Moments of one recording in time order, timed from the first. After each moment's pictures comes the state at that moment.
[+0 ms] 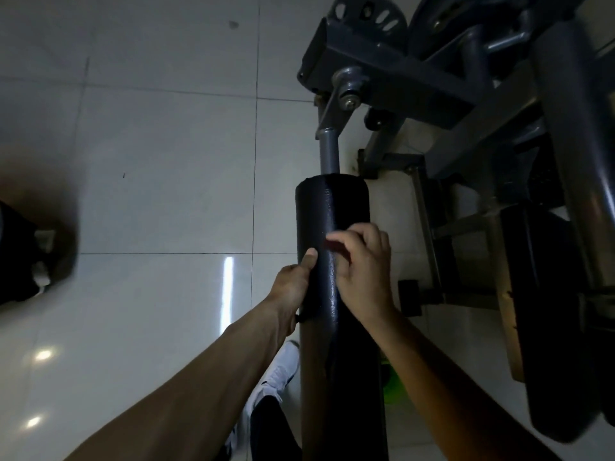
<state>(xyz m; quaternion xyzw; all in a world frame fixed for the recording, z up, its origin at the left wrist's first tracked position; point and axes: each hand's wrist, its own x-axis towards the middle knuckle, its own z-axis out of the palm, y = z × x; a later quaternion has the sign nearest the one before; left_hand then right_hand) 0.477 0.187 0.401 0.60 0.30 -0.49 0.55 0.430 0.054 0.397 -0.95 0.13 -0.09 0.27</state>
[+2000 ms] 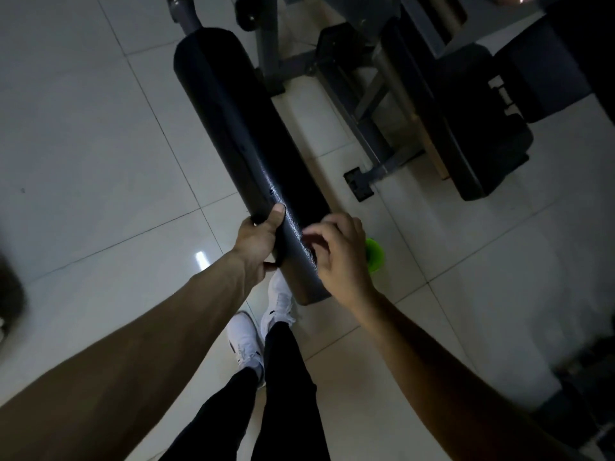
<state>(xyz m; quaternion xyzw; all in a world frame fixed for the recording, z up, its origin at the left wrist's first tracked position) 0.303 0.245 0.396 0.67 0.18 -0.51 0.50 0.155 0.160 0.394 -0.90 0.29 -0.13 0.28</state>
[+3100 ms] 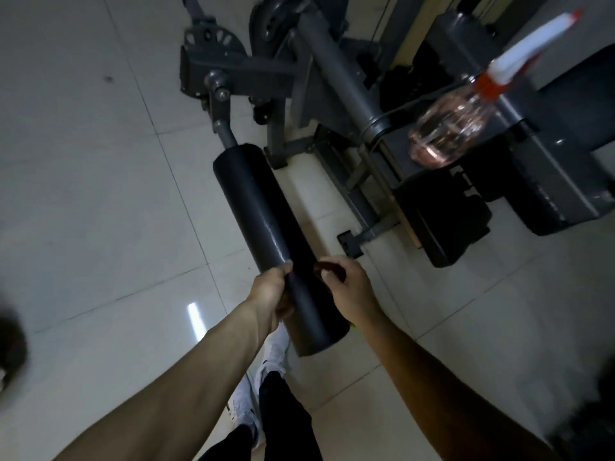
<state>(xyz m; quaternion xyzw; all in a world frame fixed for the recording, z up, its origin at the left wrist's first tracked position) 0.318 0.245 0.514 0.61 0.21 -0.56 0.52 0.194 0.127 0.492 -0.77 0.44 -0.04 0.47</state>
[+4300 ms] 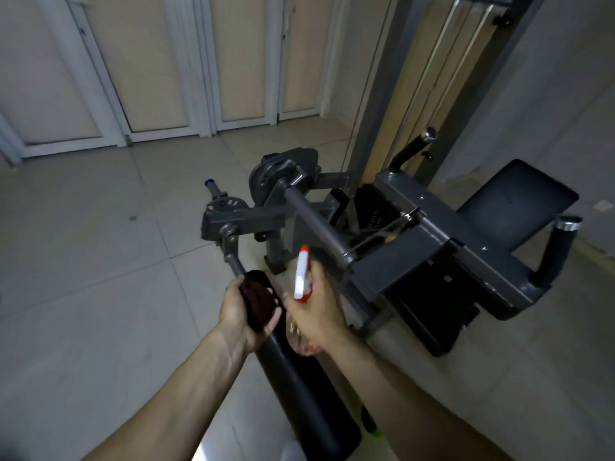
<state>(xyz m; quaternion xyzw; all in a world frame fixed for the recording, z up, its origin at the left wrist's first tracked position) 0.448 0.215 0.667 0.45 0.24 -0.52 0.69 0.333 0.121 0.672 -0.79 0.38 -0.14 0.45</state>
